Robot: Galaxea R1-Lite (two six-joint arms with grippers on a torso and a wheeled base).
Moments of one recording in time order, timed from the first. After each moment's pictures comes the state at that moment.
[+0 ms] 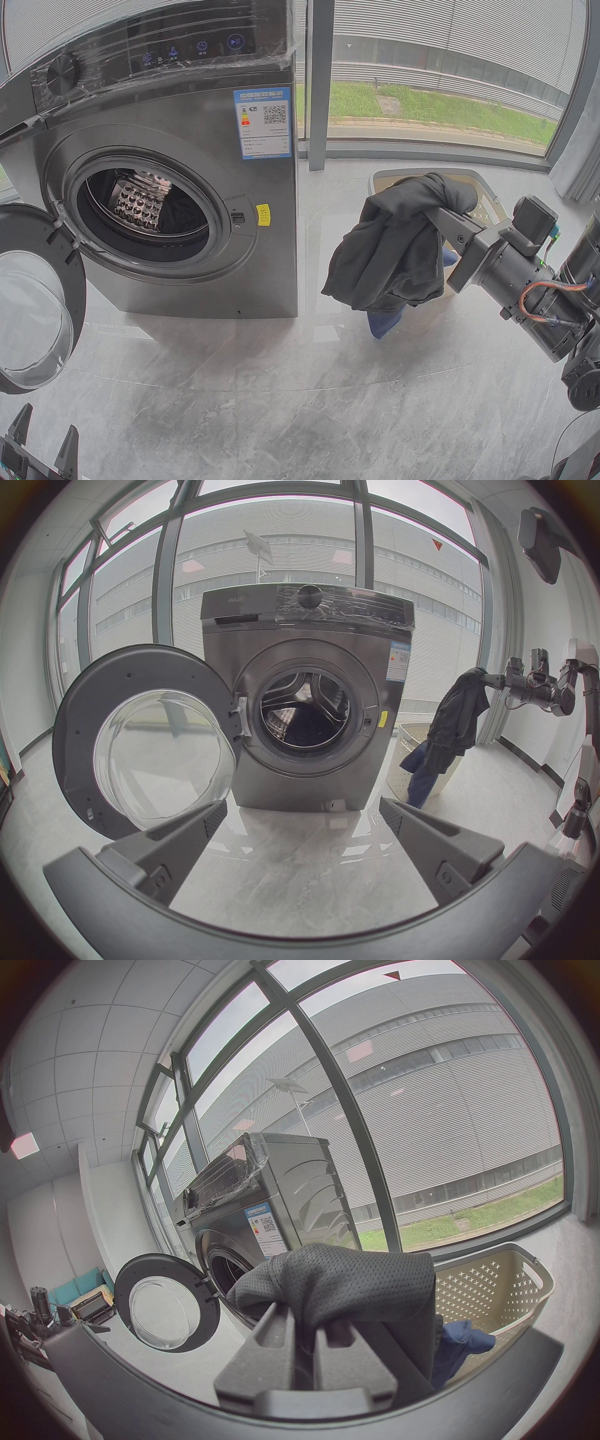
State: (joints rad) left arm 0.00 0.02 -0.02 0.00 0.01 -0.05; right arm 0.70 1.54 -0.55 -1.26 -0.09 0.10
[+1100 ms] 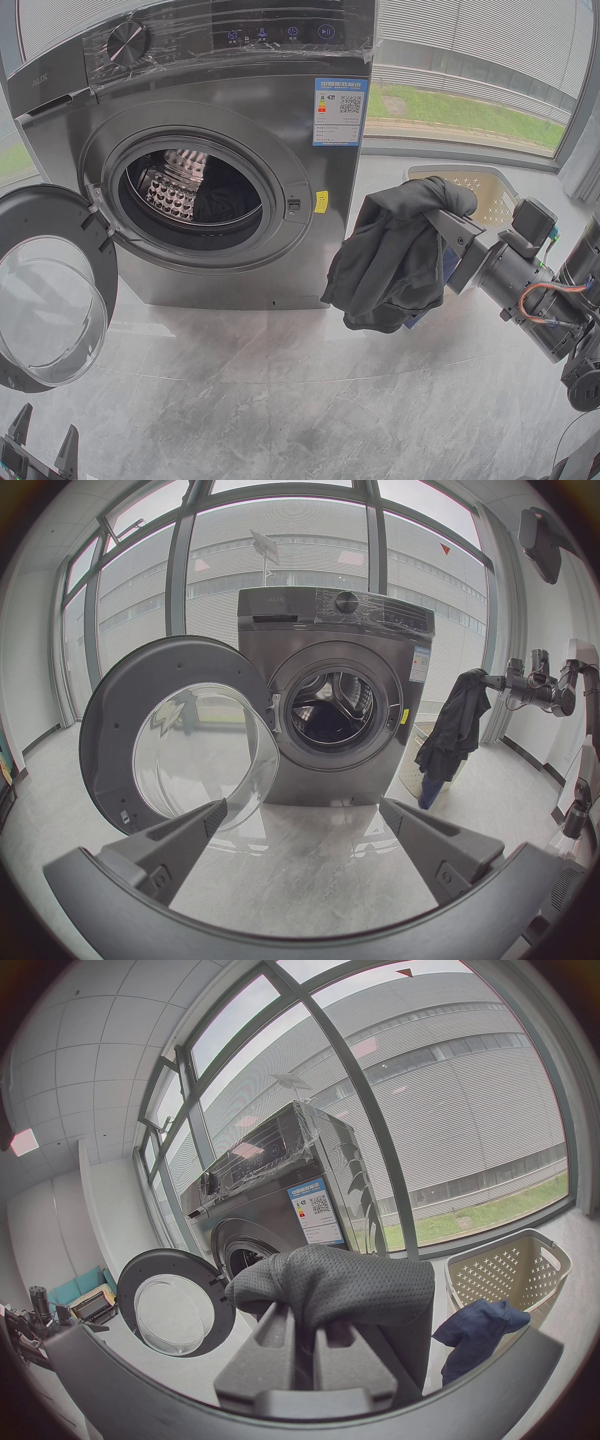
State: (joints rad) left arm 0.00 0.02 -0.02 0.00 0.01 -0.05; right arm 0.70 1.54 -0.54 -1.26 -0.09 0.11
